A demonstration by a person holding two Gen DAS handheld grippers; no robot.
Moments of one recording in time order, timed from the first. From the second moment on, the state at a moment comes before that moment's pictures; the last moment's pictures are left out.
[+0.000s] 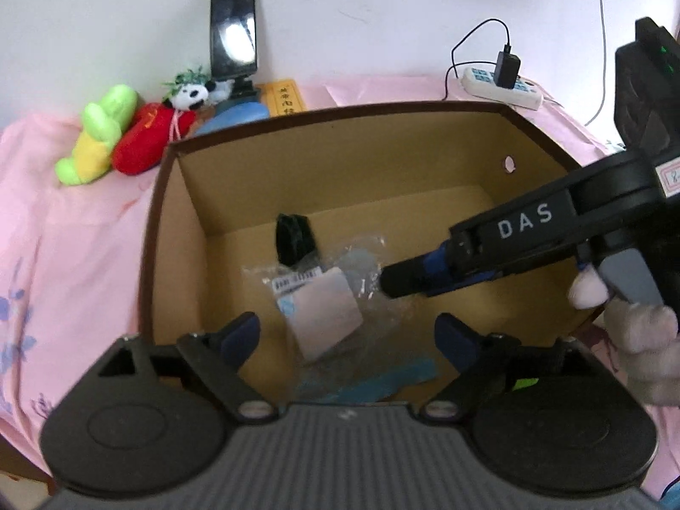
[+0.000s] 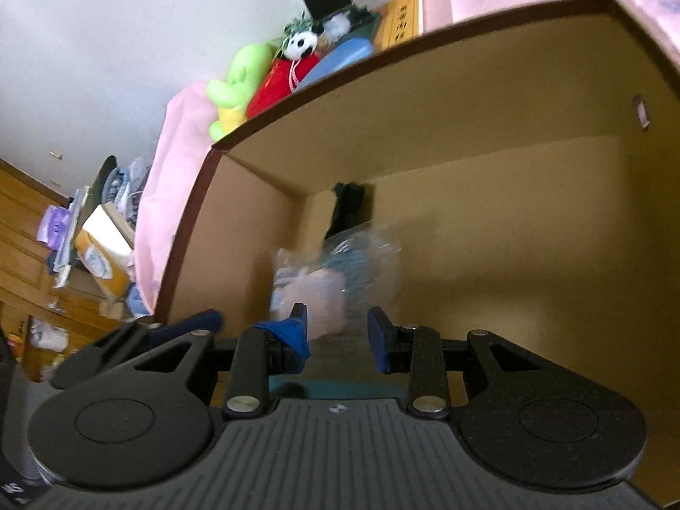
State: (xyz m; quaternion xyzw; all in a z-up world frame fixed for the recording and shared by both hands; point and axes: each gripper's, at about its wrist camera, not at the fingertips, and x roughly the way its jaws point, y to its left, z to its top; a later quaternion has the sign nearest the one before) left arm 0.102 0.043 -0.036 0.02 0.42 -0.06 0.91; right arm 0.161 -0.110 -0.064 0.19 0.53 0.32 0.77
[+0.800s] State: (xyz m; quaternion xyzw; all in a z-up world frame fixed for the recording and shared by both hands) left arm 0.024 0.065 0.020 -0.03 0.35 -0.01 0.93; right arm 0.104 -0.118 -0.008 0.13 0.45 0.34 0.81
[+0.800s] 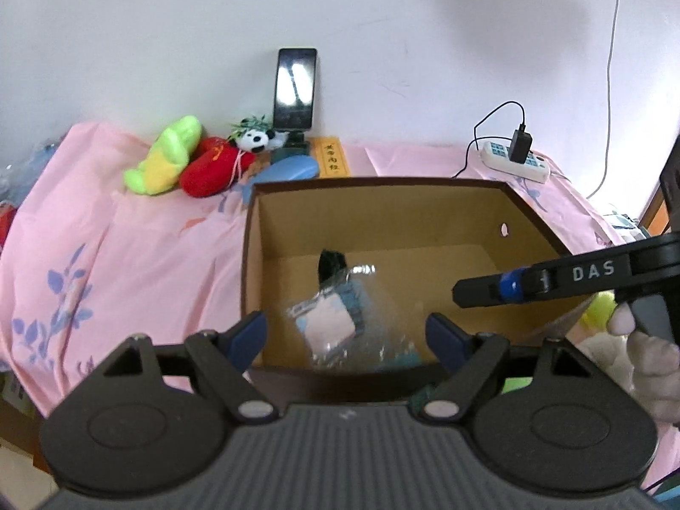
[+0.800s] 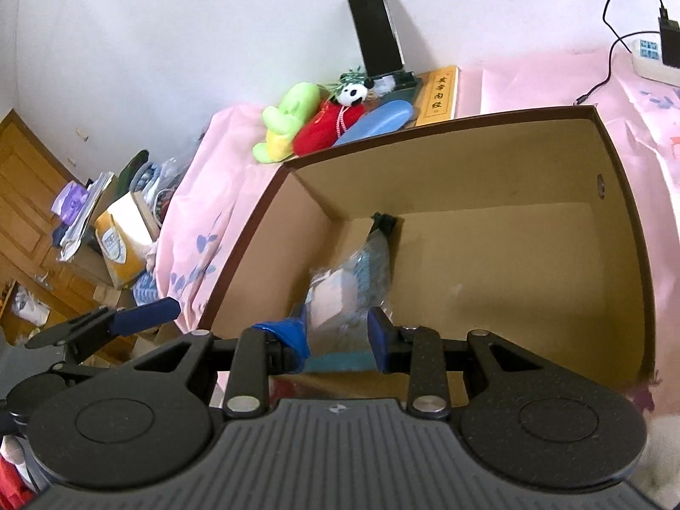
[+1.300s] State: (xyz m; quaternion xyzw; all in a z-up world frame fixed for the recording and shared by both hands) left arm -0.042 0.070 -0.019 -0.05 0.40 -0.01 0.91; right arm 0.043 -0.102 -0.010 0.10 0.47 0.36 0.80
